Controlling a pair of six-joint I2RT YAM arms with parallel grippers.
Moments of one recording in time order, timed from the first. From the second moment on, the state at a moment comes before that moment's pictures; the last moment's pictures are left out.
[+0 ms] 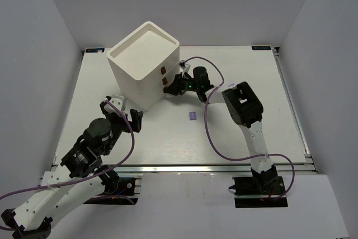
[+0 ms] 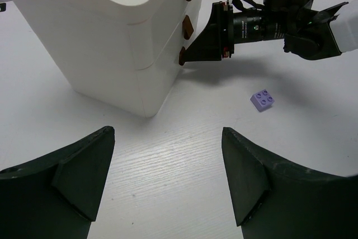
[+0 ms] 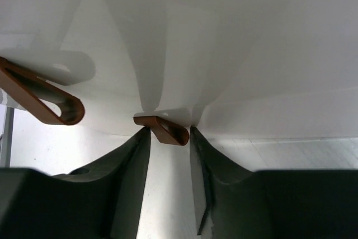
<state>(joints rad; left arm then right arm) -0.76 0.48 0.69 -0.40 -0.43 -0.11 0.54 2.34 1.44 0.64 -0.70 0.45</state>
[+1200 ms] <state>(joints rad) -0.76 0.50 0.69 -0.40 -0.43 -0.11 0.48 2.16 1.11 0.78 -0.73 0.46</state>
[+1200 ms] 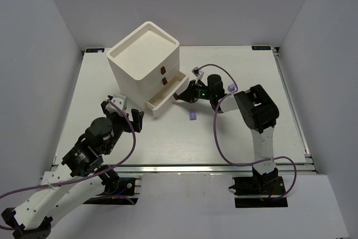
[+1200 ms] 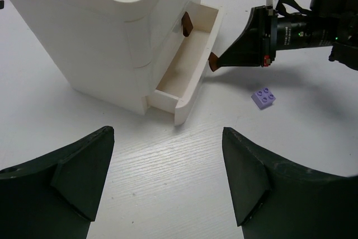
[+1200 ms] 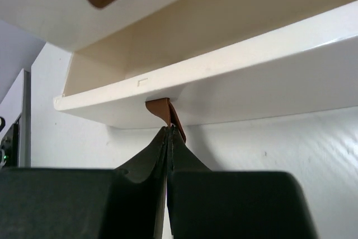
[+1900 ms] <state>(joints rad) -0.76 0.60 0.68 -0.34 -0.31 -0.14 0.42 1.98 0.93 0.68 -0.76 0.37</state>
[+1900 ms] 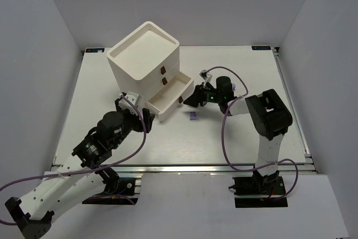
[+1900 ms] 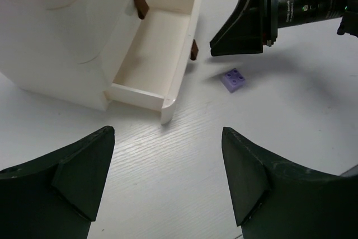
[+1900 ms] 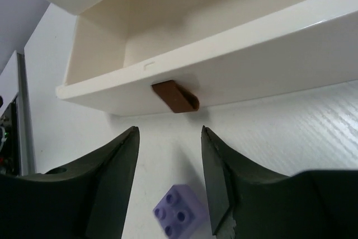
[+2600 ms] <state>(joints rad) -0.96 1.56 1.11 -0.25 -0.29 -0.61 0.18 1.32 1.06 -0.19 -0.42 0.09</state>
